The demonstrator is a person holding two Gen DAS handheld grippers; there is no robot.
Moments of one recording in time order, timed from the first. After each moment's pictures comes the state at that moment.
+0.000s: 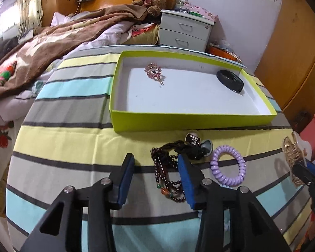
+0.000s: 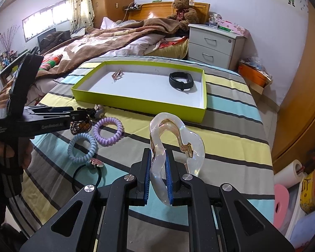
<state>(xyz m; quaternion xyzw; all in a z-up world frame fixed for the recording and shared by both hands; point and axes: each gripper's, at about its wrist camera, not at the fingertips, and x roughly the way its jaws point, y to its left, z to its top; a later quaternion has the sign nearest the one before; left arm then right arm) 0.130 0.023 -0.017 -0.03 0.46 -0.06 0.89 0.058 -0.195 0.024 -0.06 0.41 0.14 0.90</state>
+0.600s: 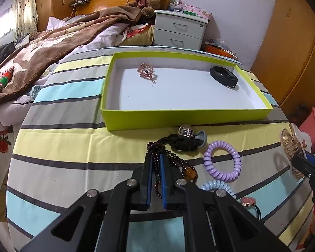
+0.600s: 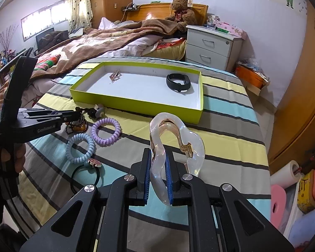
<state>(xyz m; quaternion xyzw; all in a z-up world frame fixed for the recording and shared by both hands) 0.122 0.018 -0.014 -0.02 0.45 -0.07 0.89 0.055 -0.193 0.028 -0.06 0.40 0.13 0.90</state>
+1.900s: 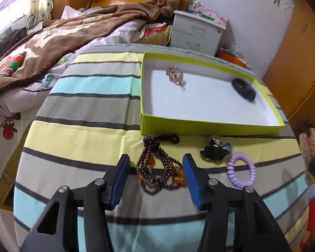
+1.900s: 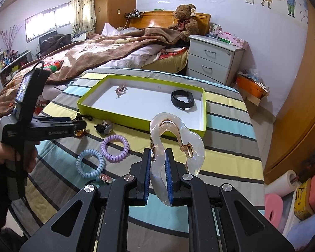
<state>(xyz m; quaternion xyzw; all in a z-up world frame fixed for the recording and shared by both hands) 0.136 0.050 -0.017 -0.06 0.47 -0.03 0.88 0.059 -0.179 0.050 -0.07 0.38 0.13 0.91</state>
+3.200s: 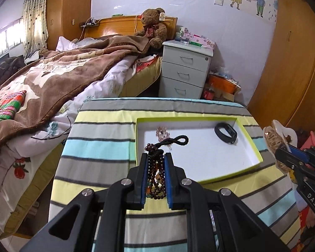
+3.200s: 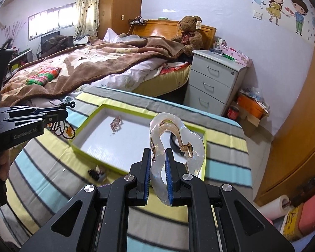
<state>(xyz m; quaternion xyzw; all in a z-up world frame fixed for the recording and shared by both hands) 0.151 0.052 0.074 -0.03 0.38 -0.06 0.92 0.131 -0.151 0.092 -0.10 0.35 0.13 0.92</state>
